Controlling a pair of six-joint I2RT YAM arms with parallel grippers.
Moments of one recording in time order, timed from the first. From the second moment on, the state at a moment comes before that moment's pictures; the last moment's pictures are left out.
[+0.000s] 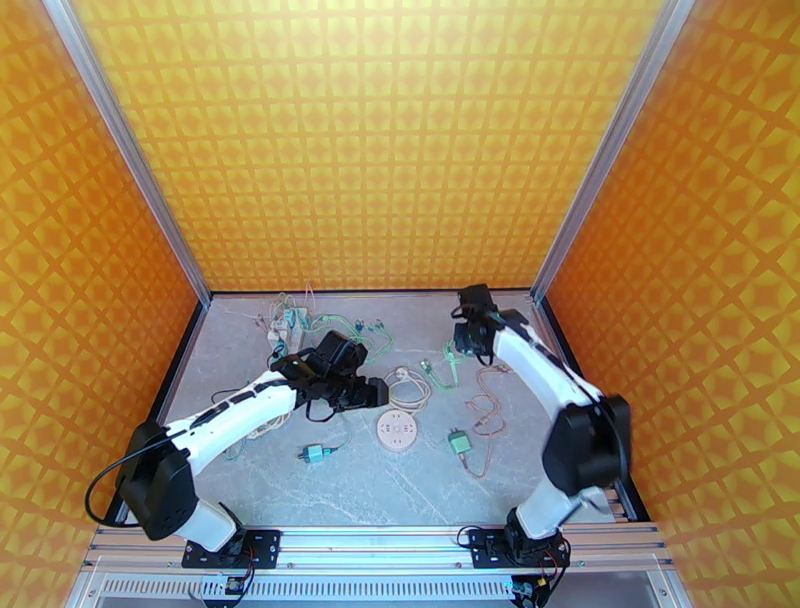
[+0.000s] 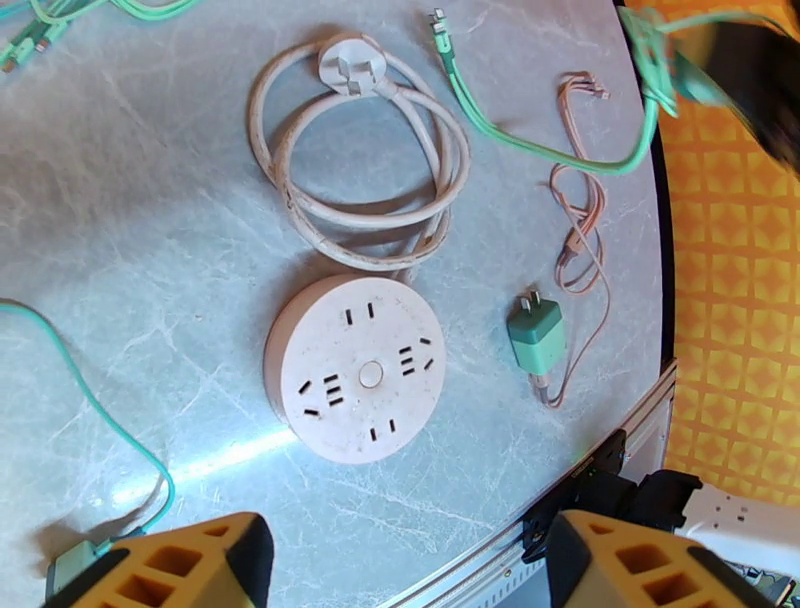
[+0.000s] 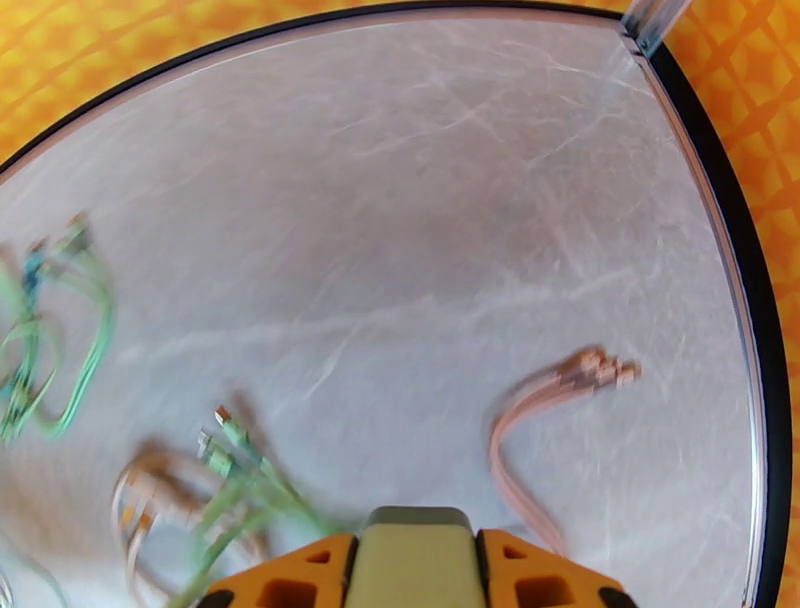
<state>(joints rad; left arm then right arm) -0.70 1.54 1.24 -0.66 0.35 -0.70 0.16 1.80 1.54 -0.81 0.26 0.33</state>
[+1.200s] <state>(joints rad) -0.67 1.51 1.20 -0.69 0.26 -0.76 -0.03 2.11 1.58 -0.68 -0.24 0.39</state>
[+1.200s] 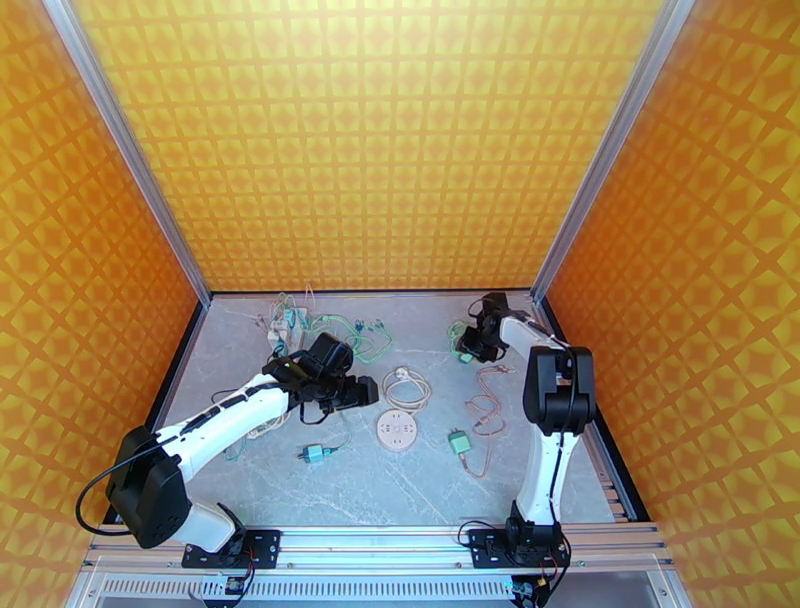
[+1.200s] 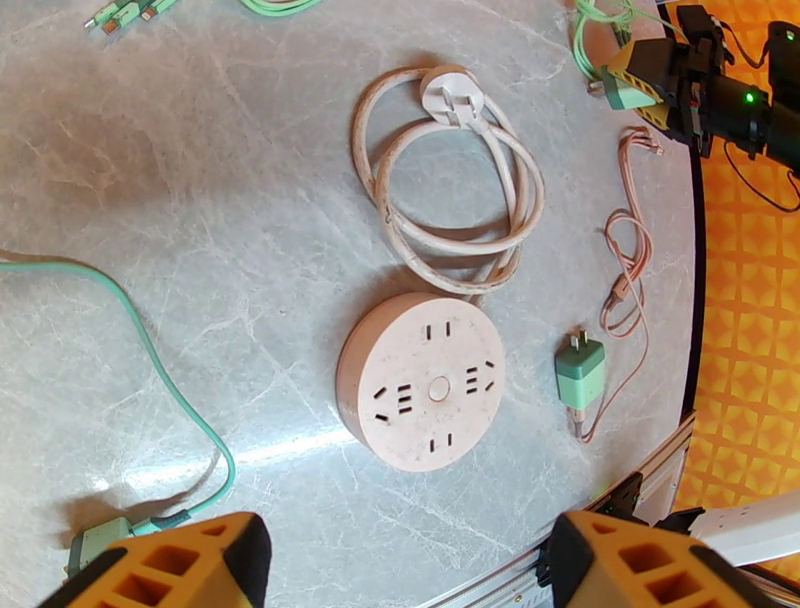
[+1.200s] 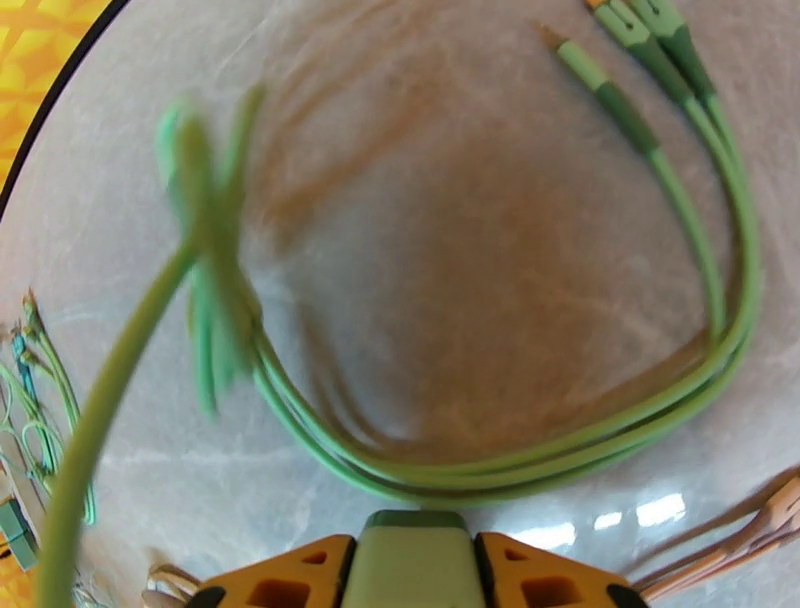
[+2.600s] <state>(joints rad) -0.18 1.53 1.21 -0.73 0.04 -0.32 0.34 1.46 1.17 -0.54 -0.21 0.52</state>
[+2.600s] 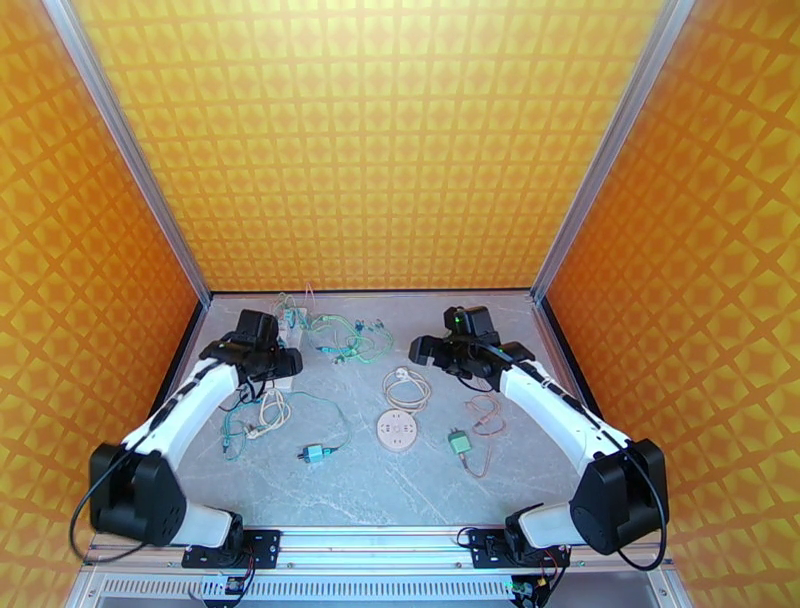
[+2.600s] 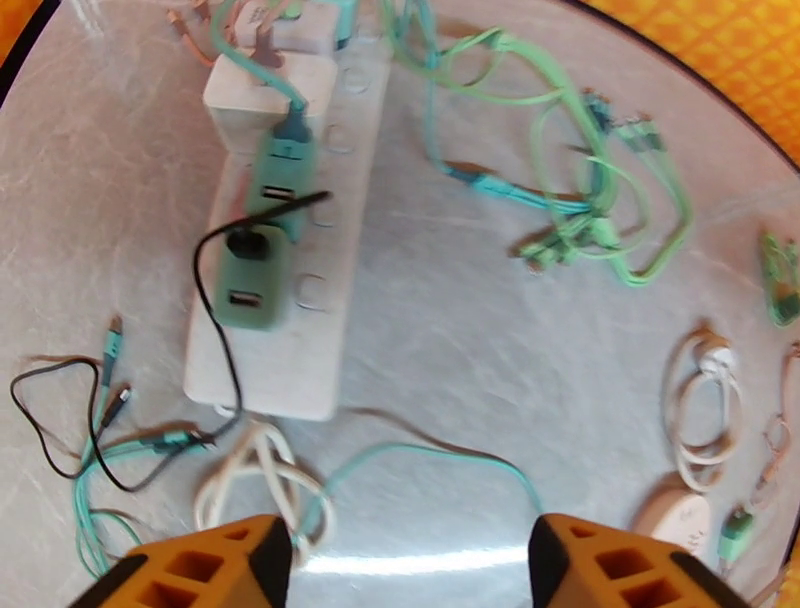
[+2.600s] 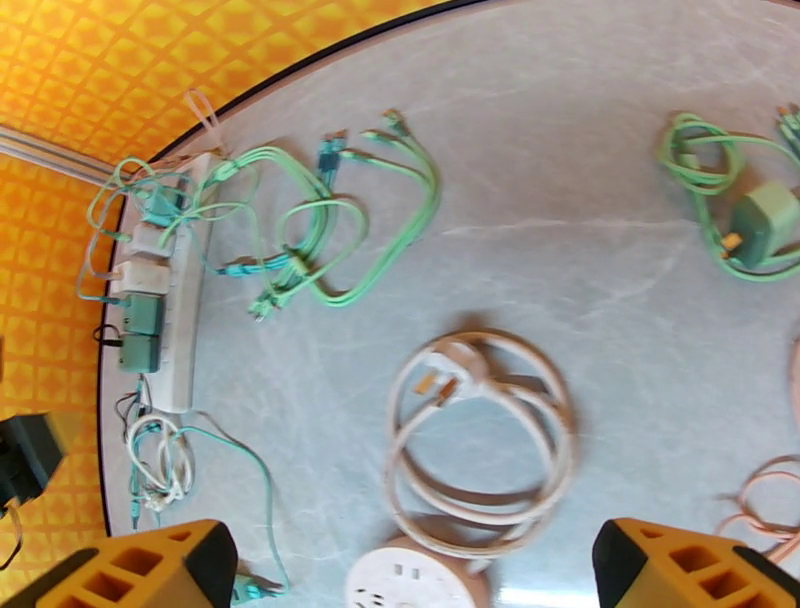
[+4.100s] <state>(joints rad) -0.18 1.78 1.26 -0.68 -0.07 -0.23 0.85 1.74 1.08 -0.37 -0.30 0.63</state>
